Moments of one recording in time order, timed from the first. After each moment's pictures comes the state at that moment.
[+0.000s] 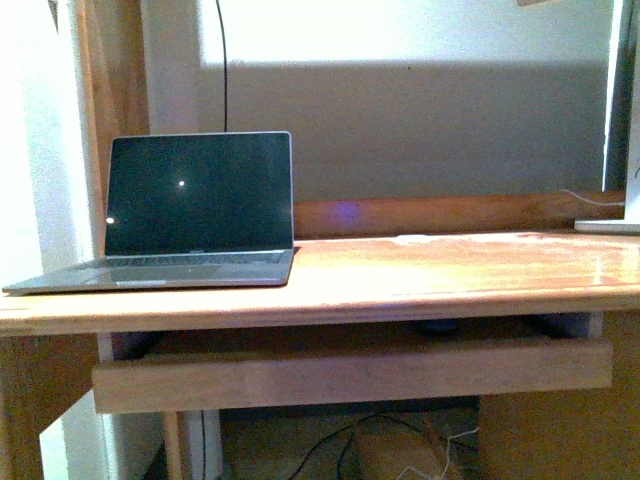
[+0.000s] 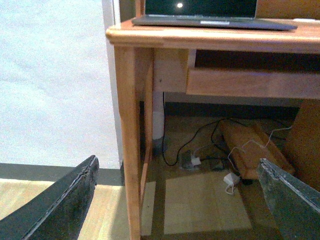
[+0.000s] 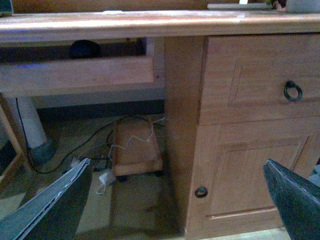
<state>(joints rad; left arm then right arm) -0.01 0.00 0.01 0.00 0.00 -0.01 0.00 0.00 0.02 0.00 0.00 0.00</state>
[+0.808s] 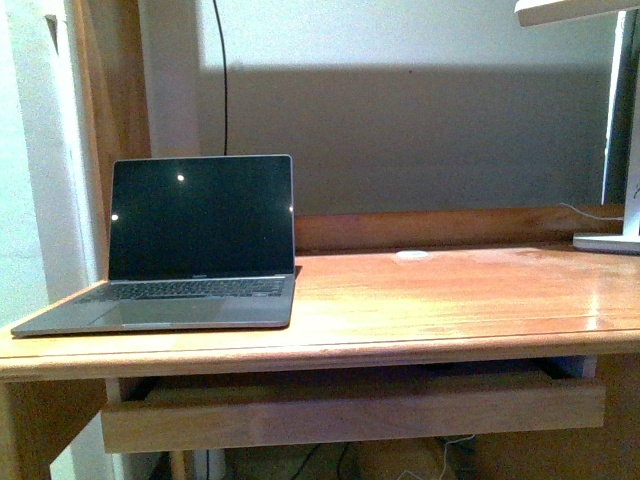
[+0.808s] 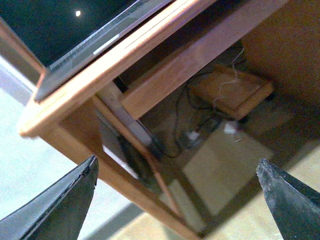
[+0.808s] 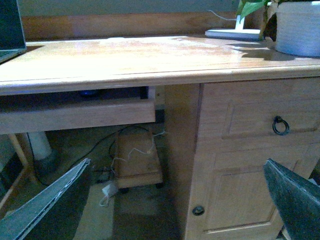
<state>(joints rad) 0.11 1.10 0.09 0.83 0.48 0.82 0.00 0.00 0.02 0.00 0.00 0.00</state>
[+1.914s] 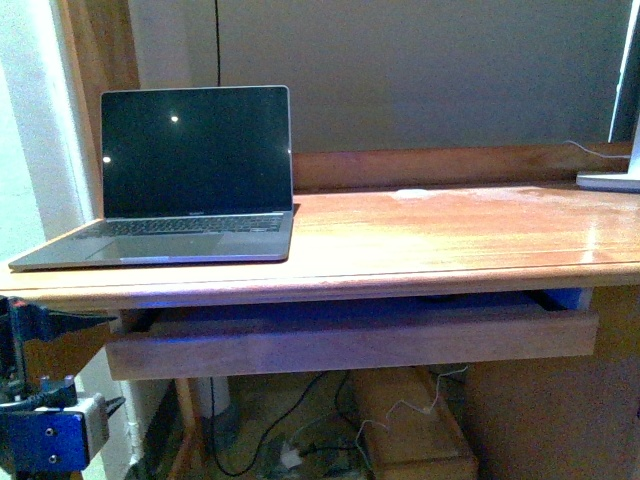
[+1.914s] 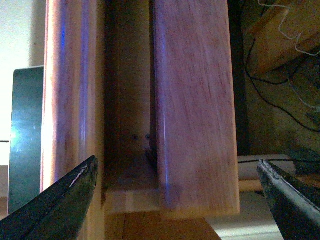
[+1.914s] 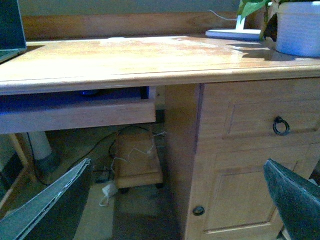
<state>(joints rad) 0.10 2.25 0.94 1.20 0.72 1.65 0.00 0.00 0.02 0.00 0.00 0.00</state>
